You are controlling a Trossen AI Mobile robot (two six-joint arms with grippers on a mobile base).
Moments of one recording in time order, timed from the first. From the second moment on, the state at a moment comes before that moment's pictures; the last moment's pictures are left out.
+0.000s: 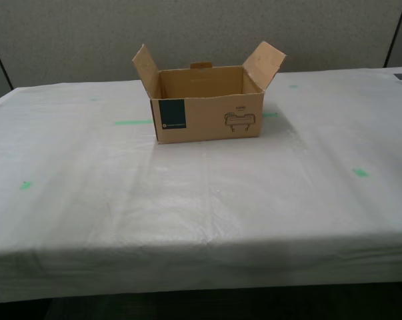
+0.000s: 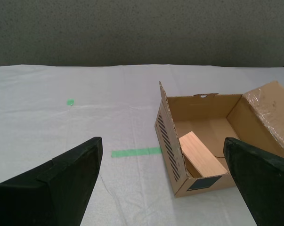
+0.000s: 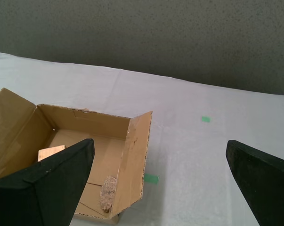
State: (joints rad) arm 0 0.37 1.48 1.36 -0.41 0.13 0.07; arm 1 -0.35 1.06 0.90 -0.29 -0.12 -0.20
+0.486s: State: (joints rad) arm 0 0.37 1.48 1.36 -0.41 0.13 0.07; arm 1 -0.35 1.06 0.90 -0.29 -0.12 -0.20
